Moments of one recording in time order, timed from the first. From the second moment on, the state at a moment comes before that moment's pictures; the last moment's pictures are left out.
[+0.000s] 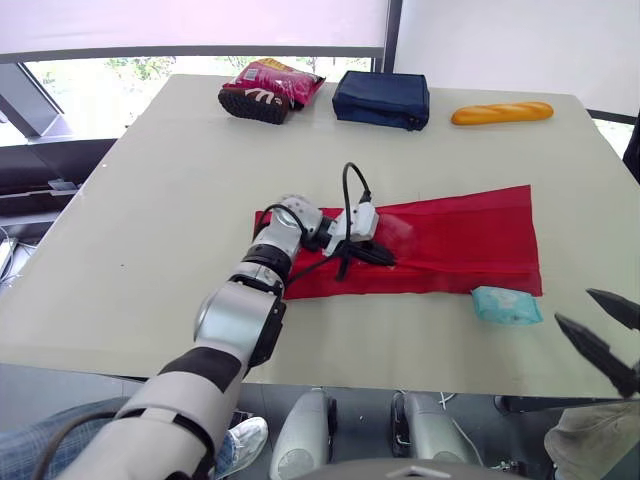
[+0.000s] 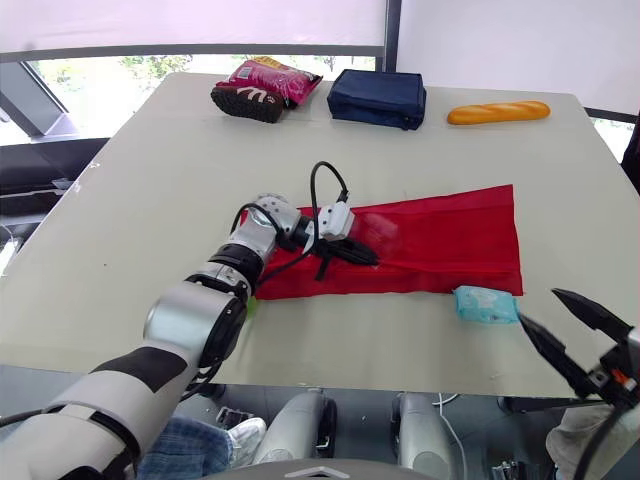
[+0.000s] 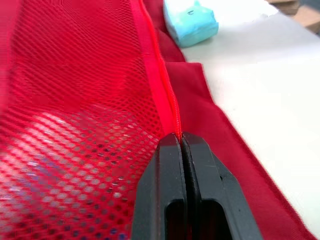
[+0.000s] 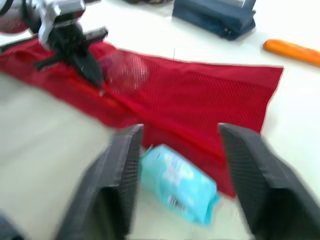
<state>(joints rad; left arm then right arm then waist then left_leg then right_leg) -1.14 0.23 -0.14 1.27 0.09 -0.50 -1.54 0.75 -0.52 -0.87 -0.85 0.76 0.38 0.85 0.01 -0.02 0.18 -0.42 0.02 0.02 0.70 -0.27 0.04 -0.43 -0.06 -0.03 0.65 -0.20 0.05</state>
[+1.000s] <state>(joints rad) -1.18 0.22 -0.20 1.14 -0.19 -0.35 -1.56 0.77 -0.63 -0.91 -0.94 0.94 0.38 0.75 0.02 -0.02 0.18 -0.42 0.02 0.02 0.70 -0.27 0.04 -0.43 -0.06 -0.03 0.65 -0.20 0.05</state>
